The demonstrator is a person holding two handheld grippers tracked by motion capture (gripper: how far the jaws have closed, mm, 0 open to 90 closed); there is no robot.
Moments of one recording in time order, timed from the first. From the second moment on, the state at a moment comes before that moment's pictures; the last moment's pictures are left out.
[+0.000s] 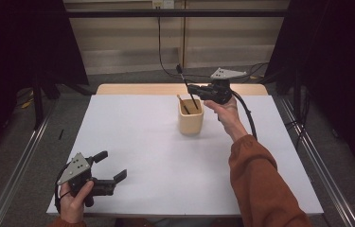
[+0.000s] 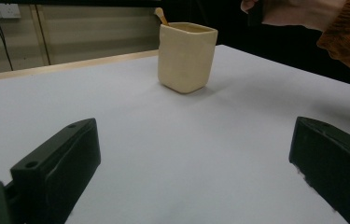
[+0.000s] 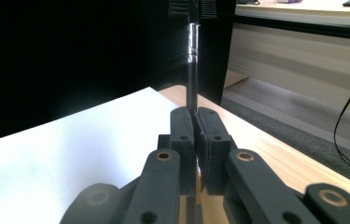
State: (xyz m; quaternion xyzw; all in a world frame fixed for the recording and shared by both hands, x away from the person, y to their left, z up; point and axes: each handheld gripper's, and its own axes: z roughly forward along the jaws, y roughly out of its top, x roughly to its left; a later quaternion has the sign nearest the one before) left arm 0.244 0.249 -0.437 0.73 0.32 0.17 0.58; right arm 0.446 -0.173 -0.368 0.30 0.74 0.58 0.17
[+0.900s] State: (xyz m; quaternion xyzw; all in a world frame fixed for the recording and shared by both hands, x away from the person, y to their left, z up) left arm 0.243 0.250 -0.437 0.73 0.32 0.18 0.58; right arm 0.444 -0.172 -0.395 0.30 0.75 0.56 0.16
